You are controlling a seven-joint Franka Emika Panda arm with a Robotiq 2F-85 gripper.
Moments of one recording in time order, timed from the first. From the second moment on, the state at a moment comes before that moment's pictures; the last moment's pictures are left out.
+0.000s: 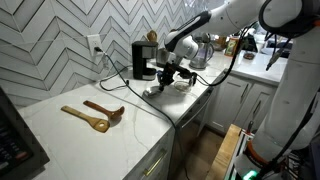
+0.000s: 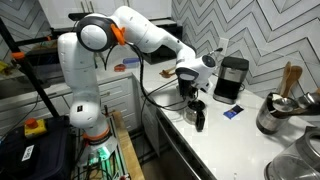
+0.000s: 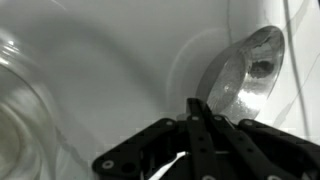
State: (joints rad) arm -0.12 0.14 -0.09 -2.12 0.62 2.20 -0.23
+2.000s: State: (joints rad) arm -0.08 0.10 -0.04 -1.98 0.46 2.16 -0.15
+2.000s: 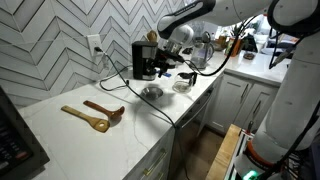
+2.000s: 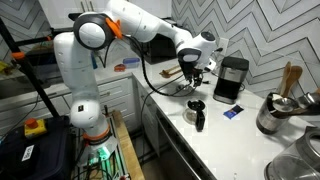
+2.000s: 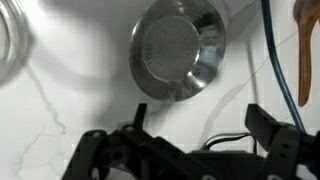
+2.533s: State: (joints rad) arm -0.08 0.07 -0.04 -1.92 0.43 2.16 -0.14
